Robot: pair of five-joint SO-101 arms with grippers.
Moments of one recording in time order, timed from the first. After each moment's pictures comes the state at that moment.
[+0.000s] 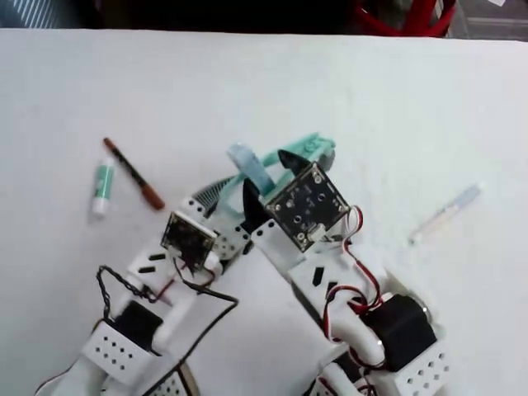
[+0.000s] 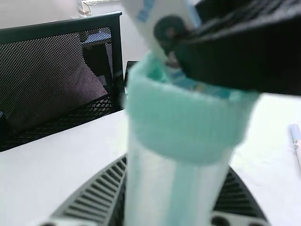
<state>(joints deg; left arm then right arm) 25.6 -80.7 88.7 9.3 -3.5 -36.5 -64.6 35.5 59.5 16.4</state>
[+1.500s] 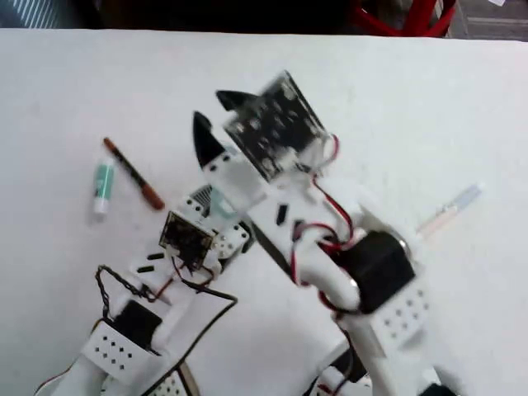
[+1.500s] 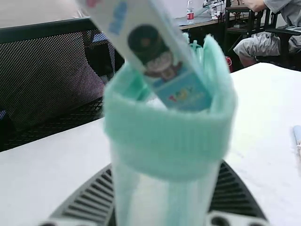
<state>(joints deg) 25.4 -80.7 88.7 9.3 -3.5 -42.1 -33.5 -1.1 57.6 14.1</state>
